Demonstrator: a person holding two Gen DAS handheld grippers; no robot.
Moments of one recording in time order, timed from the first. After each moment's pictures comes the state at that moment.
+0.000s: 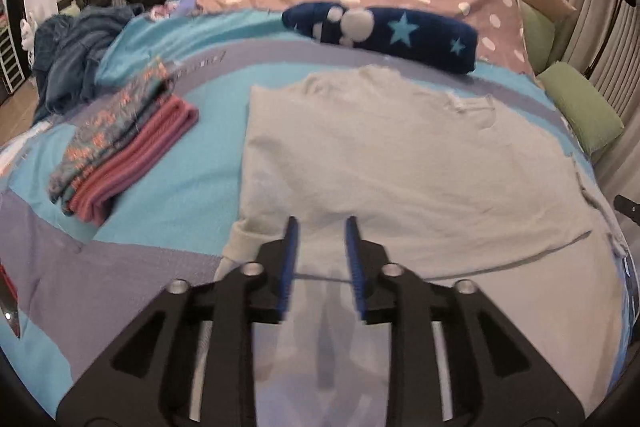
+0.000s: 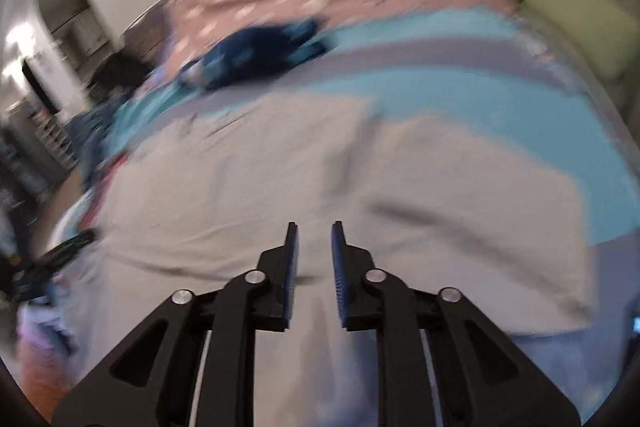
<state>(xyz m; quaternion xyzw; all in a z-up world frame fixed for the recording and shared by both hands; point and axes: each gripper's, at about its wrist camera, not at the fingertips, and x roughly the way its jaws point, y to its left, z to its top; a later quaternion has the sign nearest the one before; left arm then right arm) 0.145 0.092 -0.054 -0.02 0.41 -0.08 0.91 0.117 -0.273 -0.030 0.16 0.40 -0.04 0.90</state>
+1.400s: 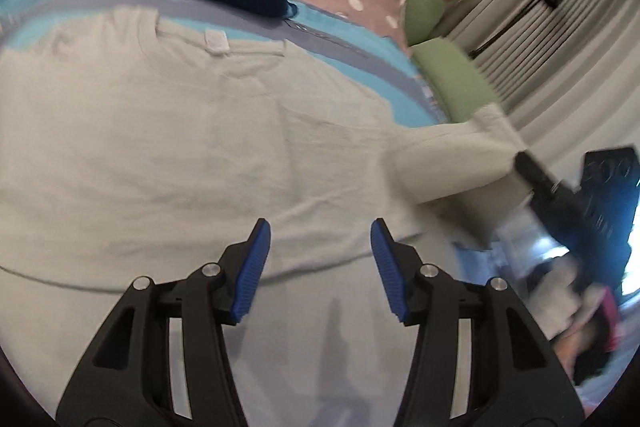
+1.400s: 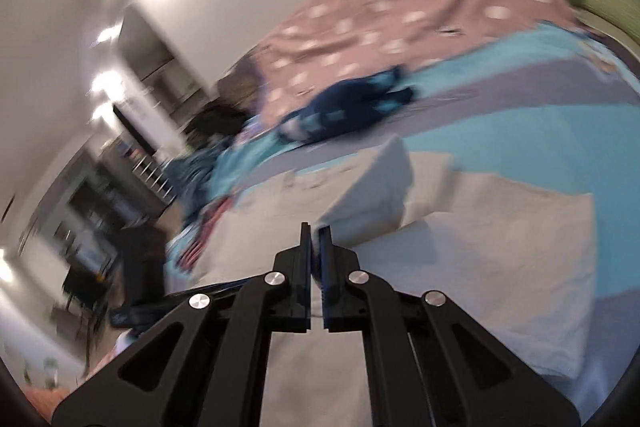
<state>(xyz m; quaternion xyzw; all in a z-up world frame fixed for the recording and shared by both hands) 0.146 -0.055 -0.066 -0.16 0.48 -0.32 0.80 0.119 -0.262 -0.001 0.26 0.30 0.18 0.90</state>
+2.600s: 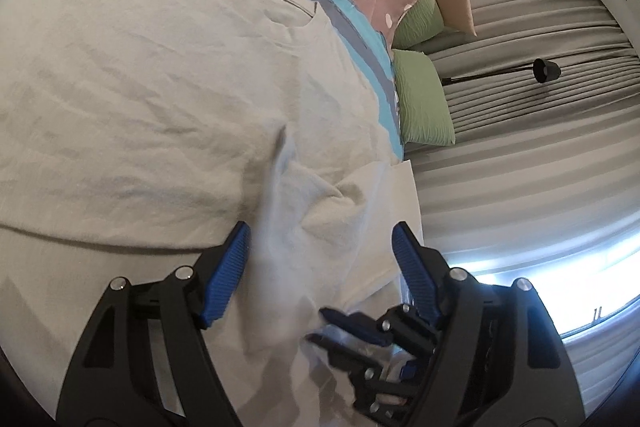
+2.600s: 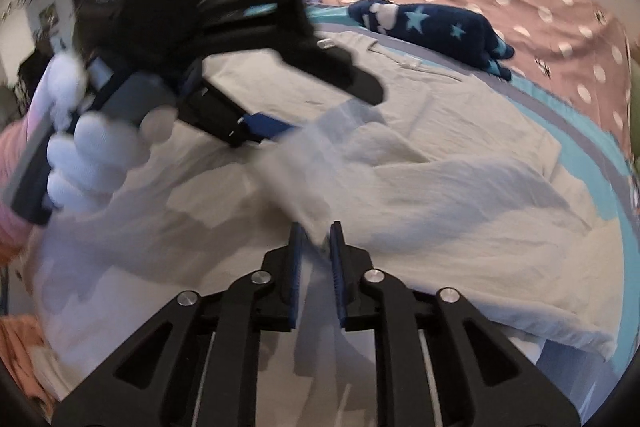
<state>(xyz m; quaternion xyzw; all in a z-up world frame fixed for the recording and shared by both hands) 0.168 -0.029 -0.102 -0.32 0.55 -0.35 0.69 0.101 -0.107 -0.075 -0.08 0.40 0.21 0.89</state>
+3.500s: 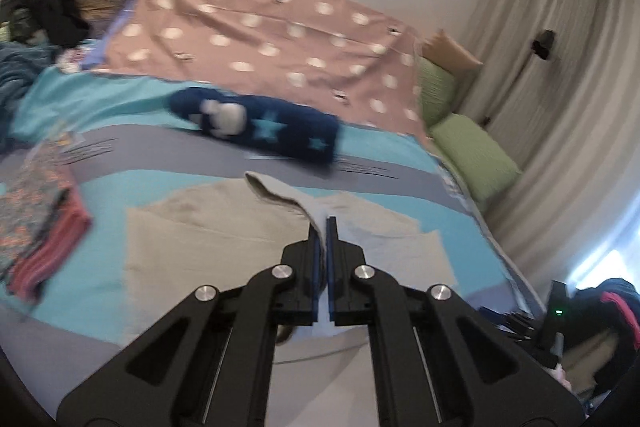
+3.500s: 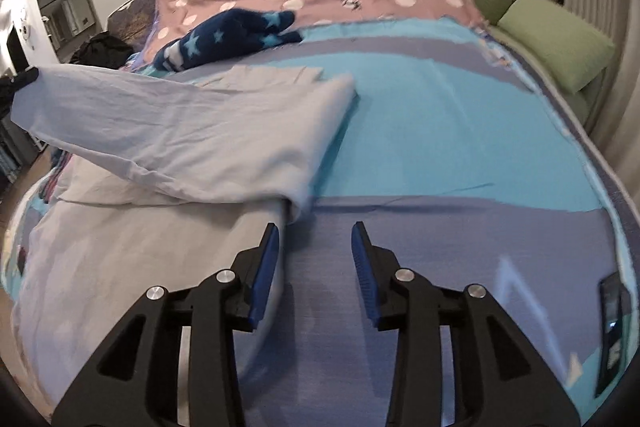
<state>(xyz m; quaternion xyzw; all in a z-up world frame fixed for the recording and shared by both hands) 0.161 0.056 0.056 -0.11 0.34 -0.24 0.90 0.072 -0.257 -0.072 0.12 0.40 -0.05 0.91</state>
